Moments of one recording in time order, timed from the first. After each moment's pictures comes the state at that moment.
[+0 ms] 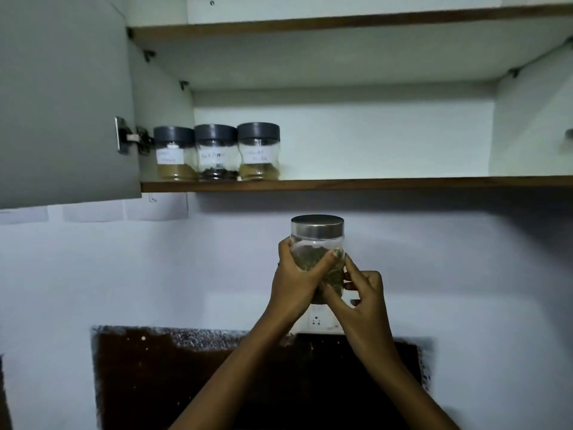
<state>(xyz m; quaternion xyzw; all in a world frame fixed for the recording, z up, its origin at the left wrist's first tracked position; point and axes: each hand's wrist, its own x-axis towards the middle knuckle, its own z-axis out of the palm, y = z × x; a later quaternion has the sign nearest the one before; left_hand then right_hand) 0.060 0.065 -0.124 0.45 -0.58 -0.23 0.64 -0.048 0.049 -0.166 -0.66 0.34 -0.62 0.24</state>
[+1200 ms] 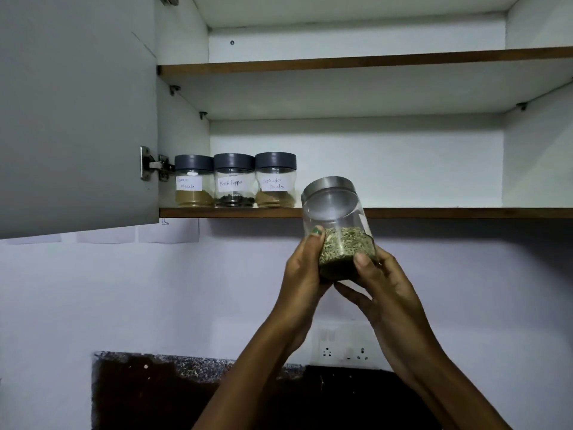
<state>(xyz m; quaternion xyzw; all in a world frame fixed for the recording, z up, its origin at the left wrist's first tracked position) 0.071 0.092 -0.076 0.28 -0.59 -0.34 0.68 -0.049 0.079 -0.096 -0.61 0.12 -0.63 0.47</state>
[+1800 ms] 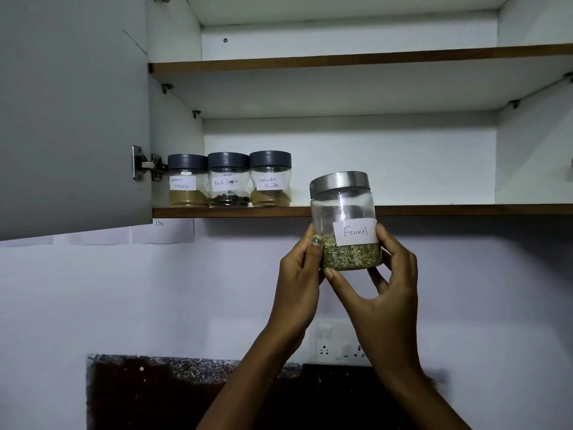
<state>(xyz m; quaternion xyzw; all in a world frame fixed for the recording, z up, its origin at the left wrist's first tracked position) 0.072 0.088 -0.080 0.31 -0.63 -0.24 0.68 -0.031 0.075 -0.106 -0.61 0.21 -0.75 0.12</state>
